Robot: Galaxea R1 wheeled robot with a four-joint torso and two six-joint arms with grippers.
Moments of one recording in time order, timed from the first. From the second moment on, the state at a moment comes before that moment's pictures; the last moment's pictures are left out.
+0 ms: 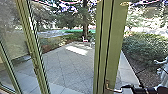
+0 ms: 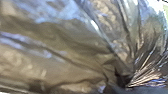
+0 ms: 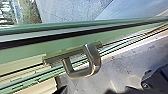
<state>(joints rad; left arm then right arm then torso) 1.53 2.98 -2.66 -0.30 -0.13 0.39 -0.56 2.00 -1.27 0.41 -0.28 0.94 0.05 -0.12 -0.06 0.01</state>
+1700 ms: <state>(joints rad) 1.53 2.97 -2.66 -0.30 -0.13 0.39 -0.55 2.29 -1.60 0.38 -0.39 1.12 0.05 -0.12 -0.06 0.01</state>
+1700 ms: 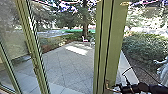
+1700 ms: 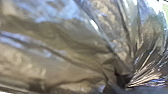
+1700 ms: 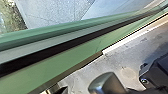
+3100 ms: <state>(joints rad) 1.53 2.98 -2.69 -0.30 -0.12 0.39 -0.74 2.44 -1.83 0.32 -0.19 1.21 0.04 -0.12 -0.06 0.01</state>
